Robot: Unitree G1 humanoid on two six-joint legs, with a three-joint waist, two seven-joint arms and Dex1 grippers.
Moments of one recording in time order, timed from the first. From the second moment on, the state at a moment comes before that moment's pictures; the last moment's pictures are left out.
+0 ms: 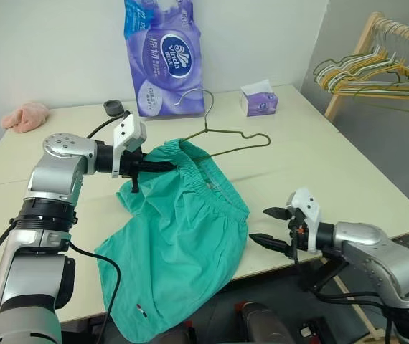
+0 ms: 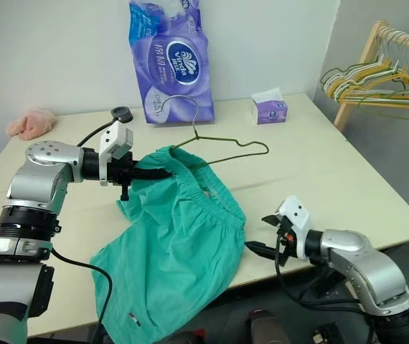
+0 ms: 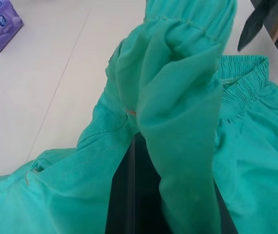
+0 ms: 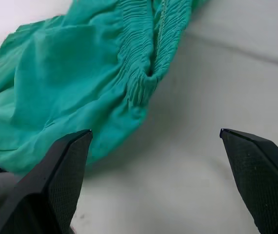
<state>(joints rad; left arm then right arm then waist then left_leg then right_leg) -0.81 0.76 -0.07 0.42 -0.24 0.31 -1.40 -0.15 -0.55 0.07 -0.50 0.46 0.86 0.71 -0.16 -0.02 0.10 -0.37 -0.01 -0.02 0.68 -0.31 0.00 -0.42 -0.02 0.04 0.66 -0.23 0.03</state>
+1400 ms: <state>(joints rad) -0.67 0.89 0.06 -0.01 -0.60 0.73 -1.41 -0.33 -0.55 0.01 -0.17 0.45 0.65 0.76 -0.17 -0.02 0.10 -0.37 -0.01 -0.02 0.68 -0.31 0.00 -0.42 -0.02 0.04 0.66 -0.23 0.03</state>
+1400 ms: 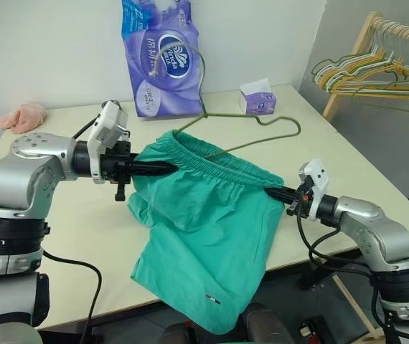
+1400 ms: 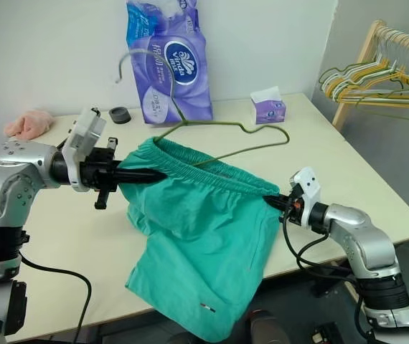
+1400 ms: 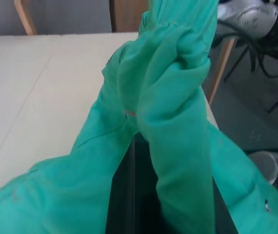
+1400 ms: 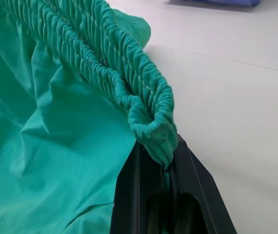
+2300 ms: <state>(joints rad) -0.58 1.01 -0.04 0.05 -0.44 0.45 -1.56 -0.34 -0.59 -0.02 -0.17 0.54 0.80 0.77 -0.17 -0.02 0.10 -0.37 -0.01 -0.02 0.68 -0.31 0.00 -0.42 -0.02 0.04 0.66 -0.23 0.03</state>
